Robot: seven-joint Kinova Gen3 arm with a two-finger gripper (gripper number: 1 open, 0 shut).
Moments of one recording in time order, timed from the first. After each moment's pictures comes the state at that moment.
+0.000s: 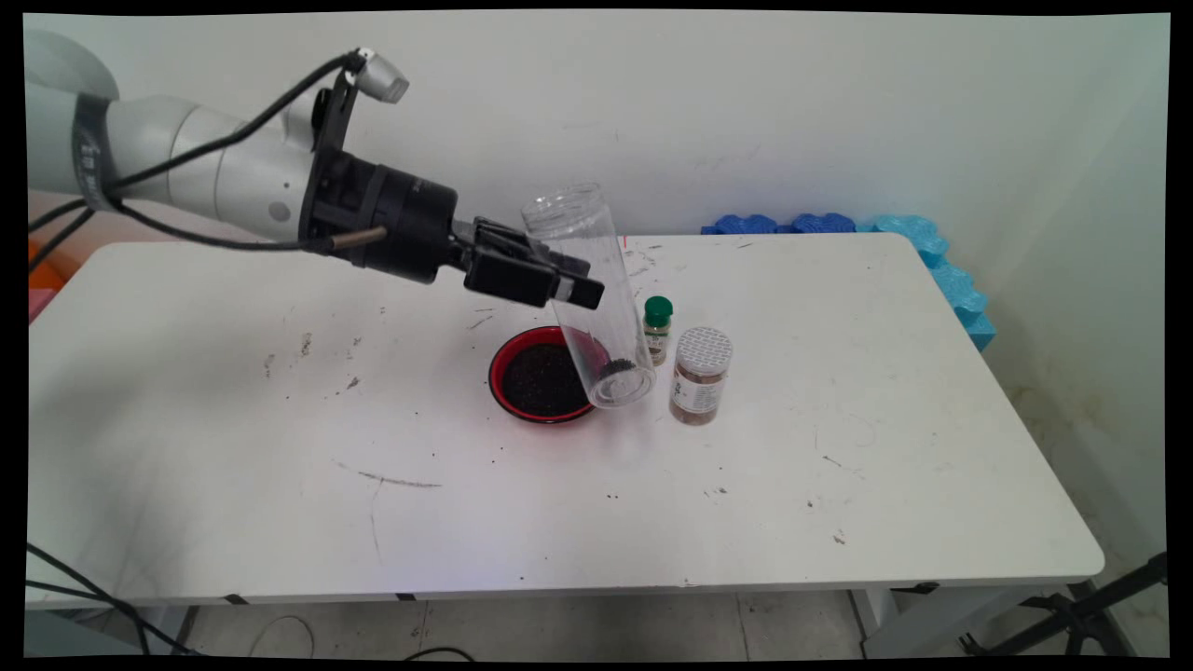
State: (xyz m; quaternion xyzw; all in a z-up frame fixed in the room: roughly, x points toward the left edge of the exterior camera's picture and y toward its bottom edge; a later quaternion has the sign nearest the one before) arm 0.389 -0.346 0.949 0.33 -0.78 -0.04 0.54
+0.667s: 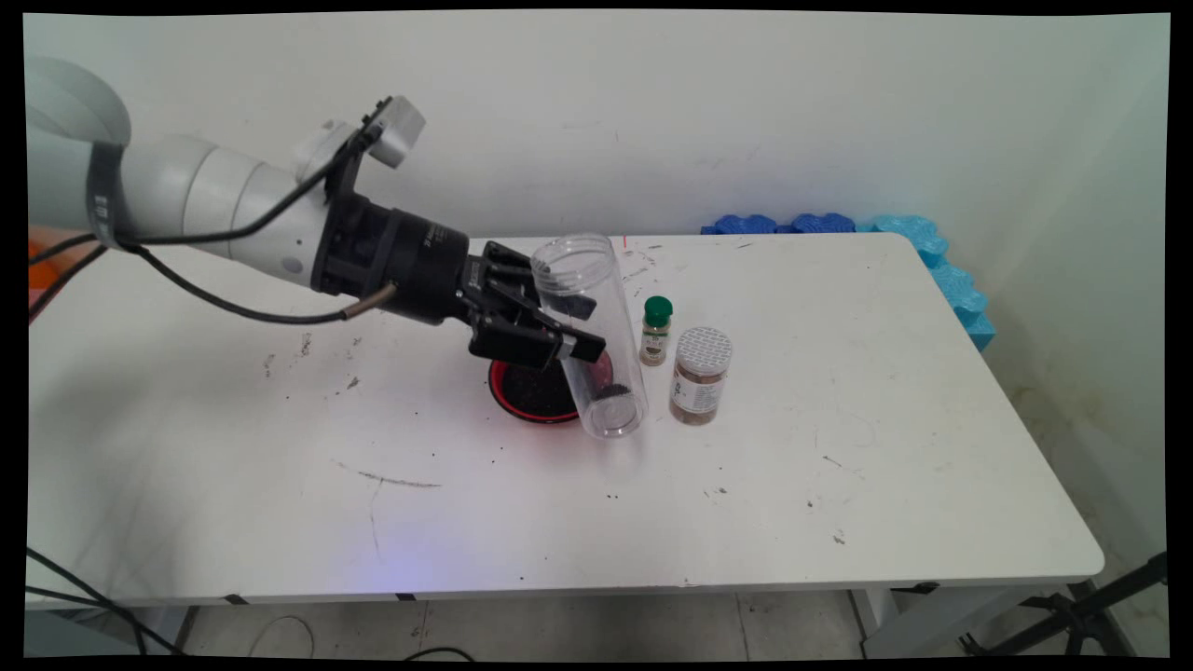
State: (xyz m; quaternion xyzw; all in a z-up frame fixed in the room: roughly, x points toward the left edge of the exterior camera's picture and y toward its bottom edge) arm 0.374 -0.332 0.931 0.26 -0.82 0.02 0.51
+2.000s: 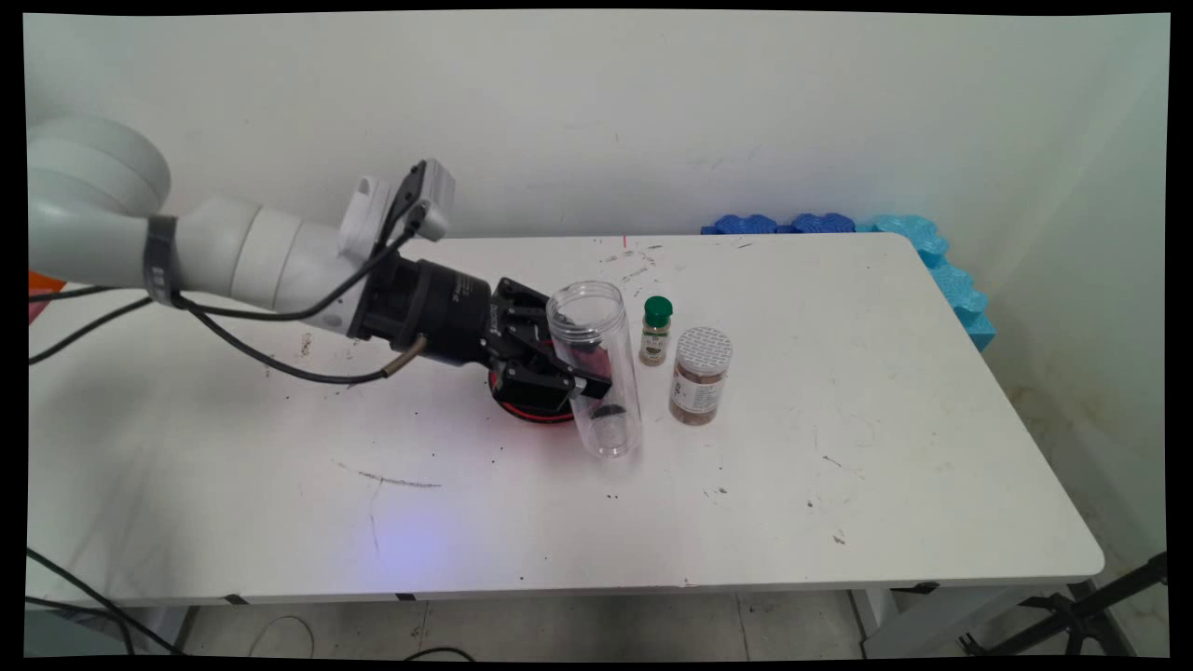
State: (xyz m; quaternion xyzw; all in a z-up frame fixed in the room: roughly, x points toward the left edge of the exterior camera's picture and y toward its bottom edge) arm 0.361 -0.329 0.888 0.26 -0.84 0.05 0.48
